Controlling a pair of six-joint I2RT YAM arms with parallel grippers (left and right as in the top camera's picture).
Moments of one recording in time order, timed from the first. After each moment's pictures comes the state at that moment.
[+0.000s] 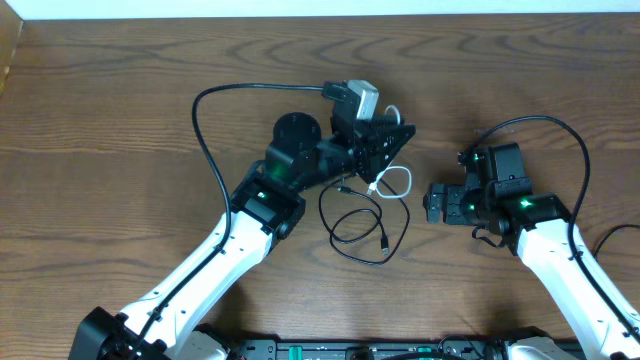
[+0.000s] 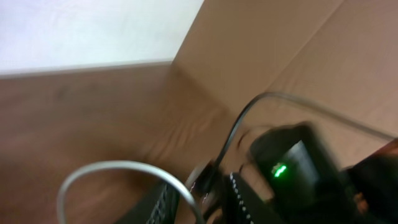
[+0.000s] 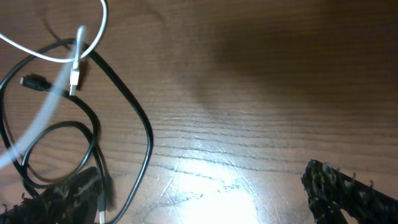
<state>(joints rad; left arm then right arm) -0.58 1.40 0.92 0.32 0.53 -0.47 0.21 1.28 0.76 -0.62 -0.12 0.29</state>
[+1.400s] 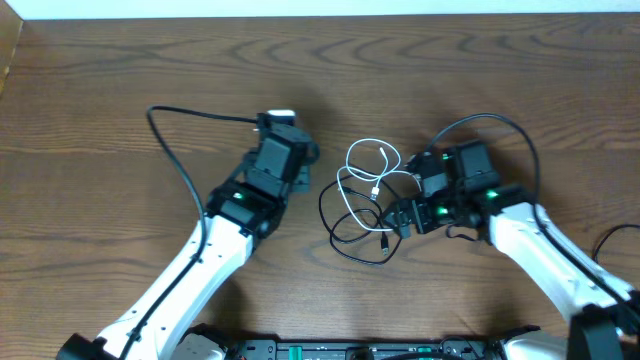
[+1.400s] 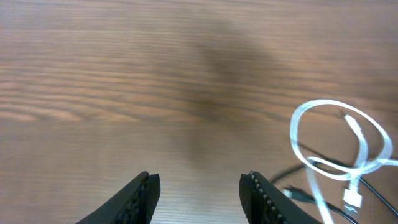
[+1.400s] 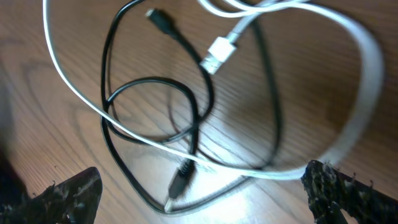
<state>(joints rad) -0.48 1.31 0.93 -0.48 -0.32 -0.38 0.33 1.46 0.76 -0.47 -0.47 0.03</state>
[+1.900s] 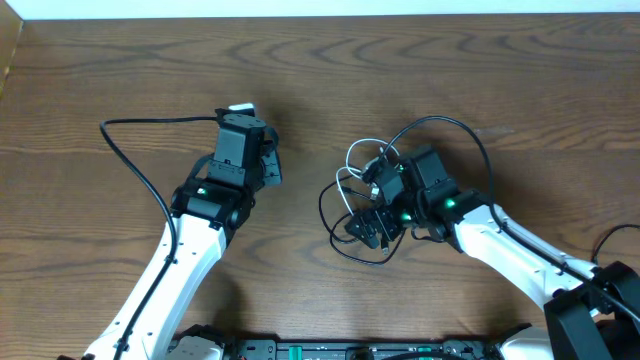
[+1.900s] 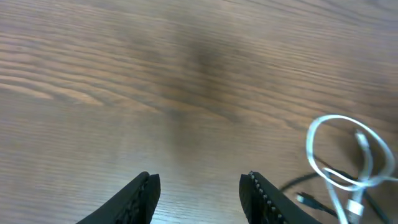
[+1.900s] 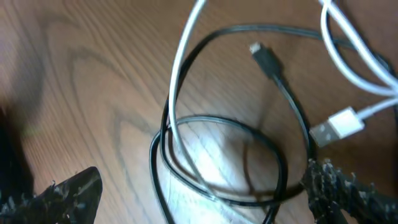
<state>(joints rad) -0.31 1.27 0.93 -0.51 -0.13 -0.38 0.52 1.53 0.76 -0.25 -0.49 0.01</state>
